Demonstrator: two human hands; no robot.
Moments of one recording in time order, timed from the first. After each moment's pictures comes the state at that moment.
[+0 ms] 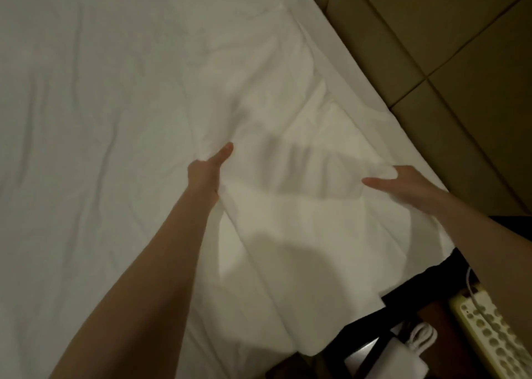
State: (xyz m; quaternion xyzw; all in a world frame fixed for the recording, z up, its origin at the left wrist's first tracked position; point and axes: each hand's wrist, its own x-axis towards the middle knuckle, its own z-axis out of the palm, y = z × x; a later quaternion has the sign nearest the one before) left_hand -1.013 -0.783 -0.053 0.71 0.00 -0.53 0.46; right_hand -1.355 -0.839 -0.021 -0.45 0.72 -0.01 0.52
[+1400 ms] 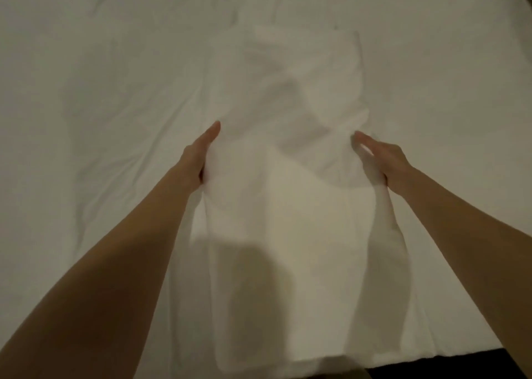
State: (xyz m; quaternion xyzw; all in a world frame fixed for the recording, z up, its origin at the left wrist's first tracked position) left_hand -0.723 -0.585 -0.062 0.69 0.02 -0.56 0.46; right_hand -1.018 -0.756 -0.064 -0.42 0.66 -0.13 0.61
